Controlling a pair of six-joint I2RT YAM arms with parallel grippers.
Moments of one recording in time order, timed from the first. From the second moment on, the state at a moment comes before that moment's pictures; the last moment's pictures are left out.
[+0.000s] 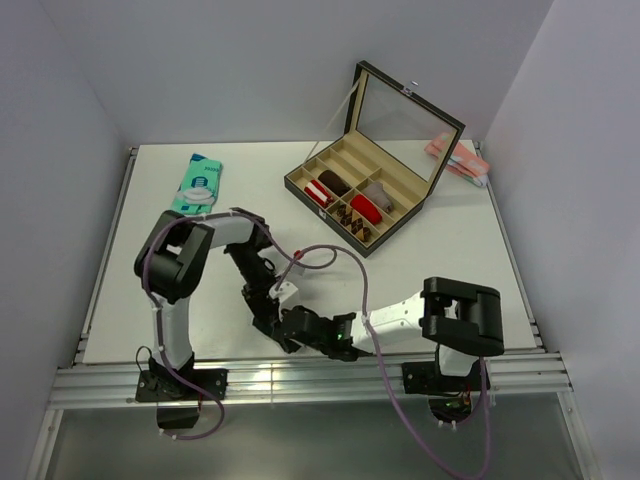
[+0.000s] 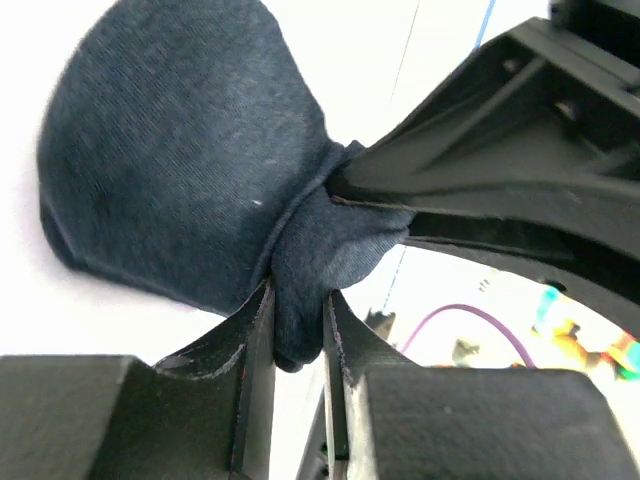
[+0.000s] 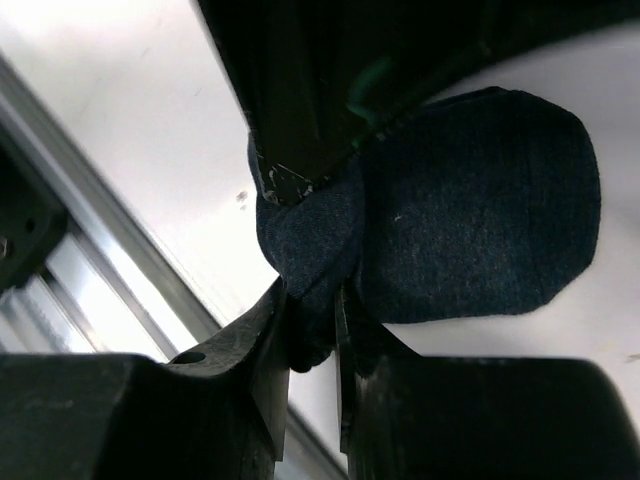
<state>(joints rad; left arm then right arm) -0.49 2.03 1.19 -1.25 0.75 0.84 1.39 1.68 0.71 0.30 0.31 0.57</state>
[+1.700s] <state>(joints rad) -0.28 1.13 0.96 -0.54 0.57 0.52 0.92 1.88 0.89 0.12 -0.68 0.66</state>
